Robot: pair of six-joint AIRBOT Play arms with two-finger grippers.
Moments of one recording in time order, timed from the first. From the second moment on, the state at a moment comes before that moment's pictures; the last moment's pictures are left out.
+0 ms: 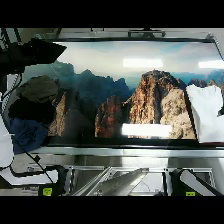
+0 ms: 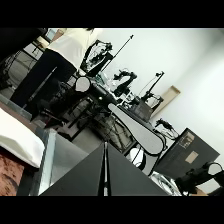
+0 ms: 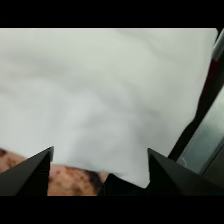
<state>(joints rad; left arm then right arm) 0.15 -1.45 1.62 -0.21 -1.73 -0.92 -0.62 -1.16 1.10 -1.56 1.29 2.07</state>
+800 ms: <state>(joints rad) -0.01 -1.18 1.06 0.23 -1.54 -0.96 -0.05 -0.58 0.64 -1.10 1.27 1.73</state>
